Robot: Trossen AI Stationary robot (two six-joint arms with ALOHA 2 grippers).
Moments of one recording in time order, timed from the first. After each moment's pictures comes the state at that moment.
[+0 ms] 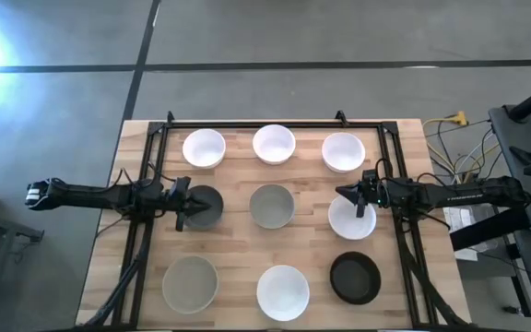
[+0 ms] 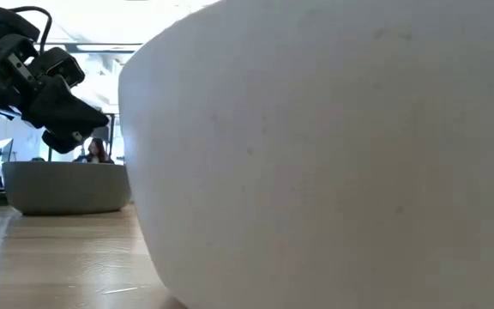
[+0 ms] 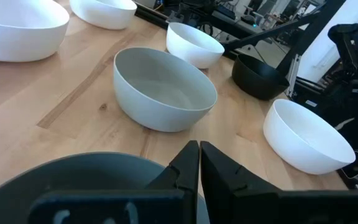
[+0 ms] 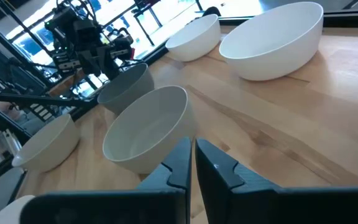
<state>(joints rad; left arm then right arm) 0.00 0.35 0.01 0.04 0.02 -0.41 0.01 0.36 0.01 0.12 0.26 0.59</state>
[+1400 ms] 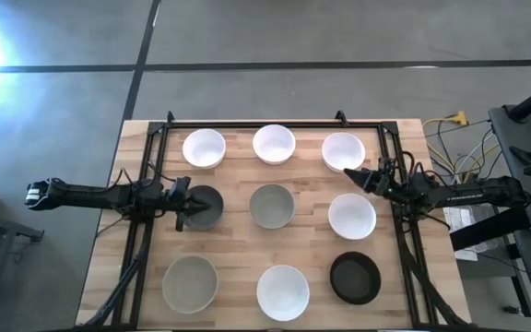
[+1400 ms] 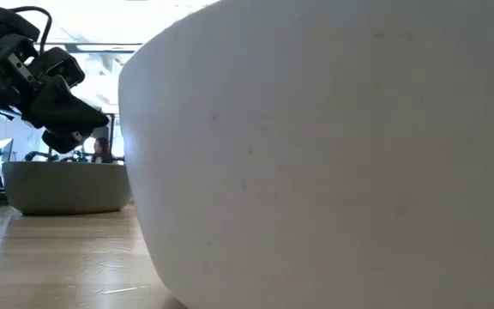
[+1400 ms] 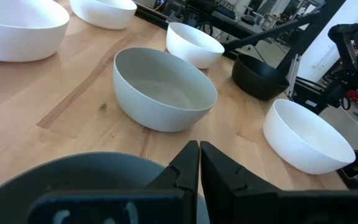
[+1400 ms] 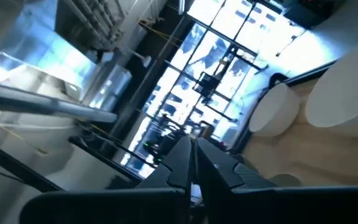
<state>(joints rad) 0.00 0.35 0.01 0.04 0.02 -0.41 0.01 0.36 0.01 0.60 0.34 0.99</state>
